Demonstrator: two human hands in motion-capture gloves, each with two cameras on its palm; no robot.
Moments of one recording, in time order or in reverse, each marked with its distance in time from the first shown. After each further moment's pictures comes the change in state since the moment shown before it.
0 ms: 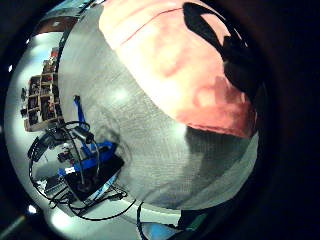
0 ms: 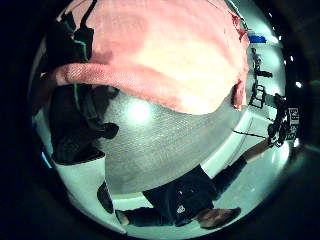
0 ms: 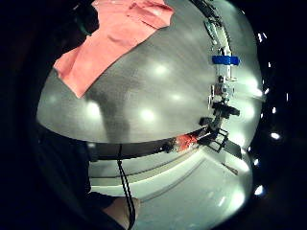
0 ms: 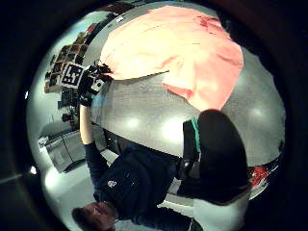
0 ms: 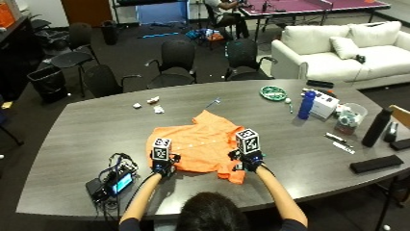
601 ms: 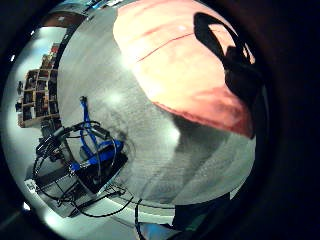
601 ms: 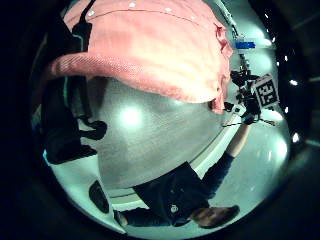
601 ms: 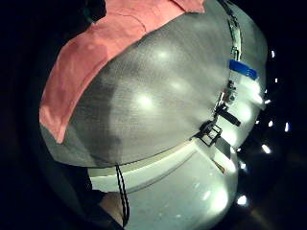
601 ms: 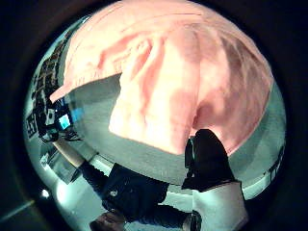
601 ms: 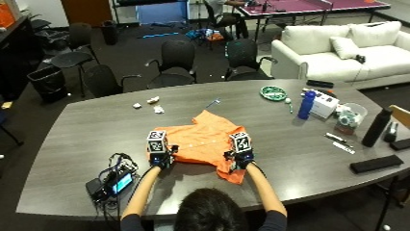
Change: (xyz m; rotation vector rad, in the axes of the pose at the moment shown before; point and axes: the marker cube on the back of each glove) left arm -0.004 0.007 -0.041 -0.016 0.141 0.009; right arm 0.014 -0.084 0.060 -0.183 0.054 0.140
